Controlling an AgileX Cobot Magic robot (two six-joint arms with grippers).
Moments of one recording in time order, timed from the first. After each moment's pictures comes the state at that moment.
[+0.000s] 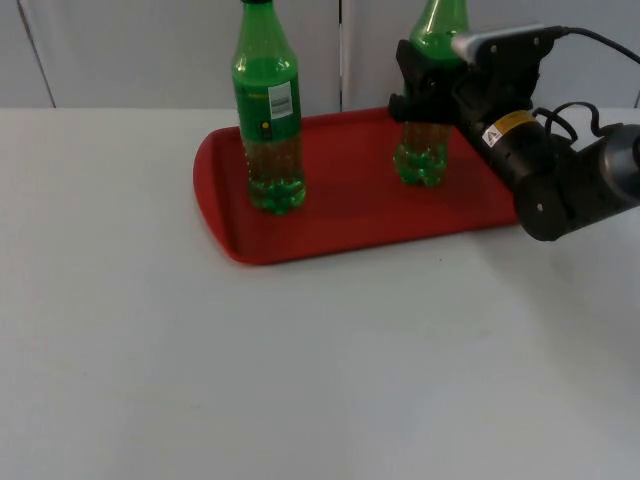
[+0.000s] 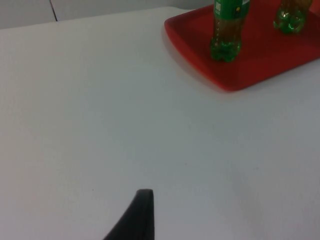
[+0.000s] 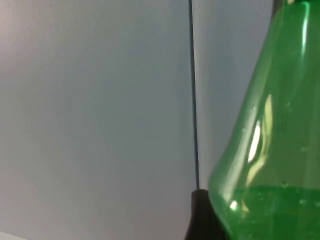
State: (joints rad) right arm 0.35 2.63 -1.69 -0.13 -1.12 0.08; left arm -0.20 0.00 -0.50 -0.04 1.08 0.03
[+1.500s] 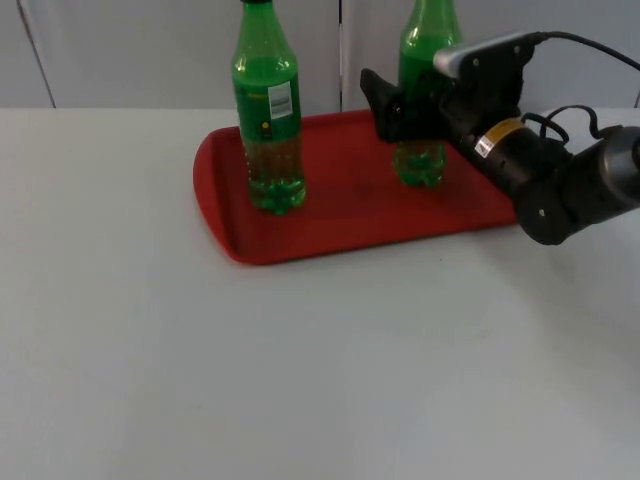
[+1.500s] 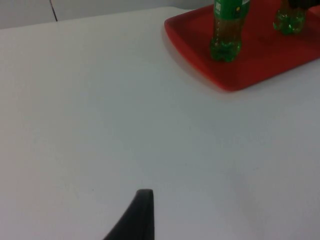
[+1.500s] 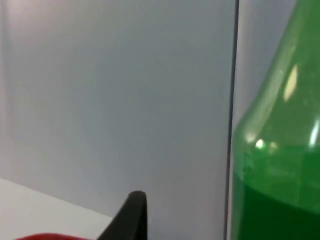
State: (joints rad) right arm 0.35 2.63 -1.69 -0.23 -1.05 0.08; left arm -0.20 0.00 -0.50 -0.04 1.08 0.03
